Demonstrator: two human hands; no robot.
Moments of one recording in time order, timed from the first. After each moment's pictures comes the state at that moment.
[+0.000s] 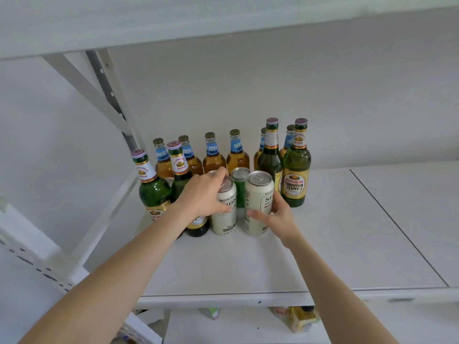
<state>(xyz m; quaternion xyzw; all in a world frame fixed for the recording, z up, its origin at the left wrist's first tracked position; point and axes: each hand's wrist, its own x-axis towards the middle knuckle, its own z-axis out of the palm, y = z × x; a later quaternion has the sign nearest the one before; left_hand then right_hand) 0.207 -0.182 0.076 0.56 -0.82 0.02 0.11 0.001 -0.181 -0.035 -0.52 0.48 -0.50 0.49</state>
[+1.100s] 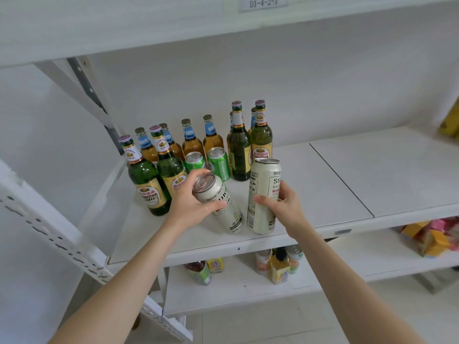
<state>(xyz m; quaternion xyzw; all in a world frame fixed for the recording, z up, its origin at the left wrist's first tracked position) 0.189 -0.057 0.060 0.52 -0.70 -0.26 0.41 -0.050 -0.053 -0.002 -0.47 0.50 -0.55 0.48</state>
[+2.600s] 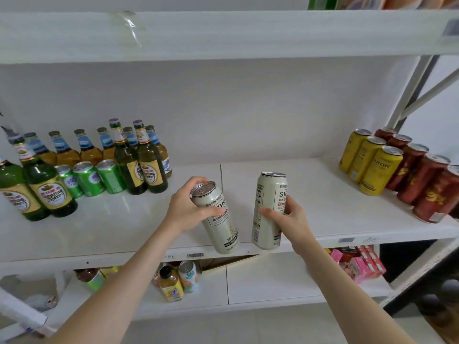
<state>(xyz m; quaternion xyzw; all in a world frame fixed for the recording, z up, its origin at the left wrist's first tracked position) -0.178 -0.031 0.069 0.53 -0.65 -0.34 0.43 -0.436 -0.011 0.026 -0.47 0.54 -0.52 0.46</state>
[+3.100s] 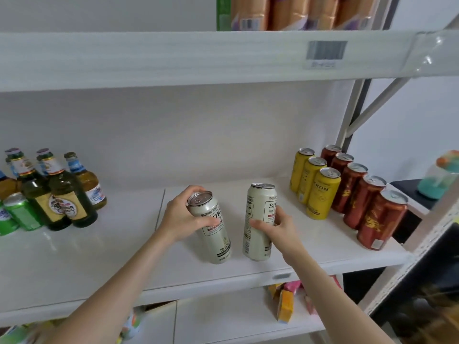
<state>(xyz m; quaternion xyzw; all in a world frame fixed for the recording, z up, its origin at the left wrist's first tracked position) -0.371 -0.104 0.078 0.53 -0.67 -0.34 0.40 -0.618 -0.073 0.024 -0.46 0.54 -0.53 0.46</state>
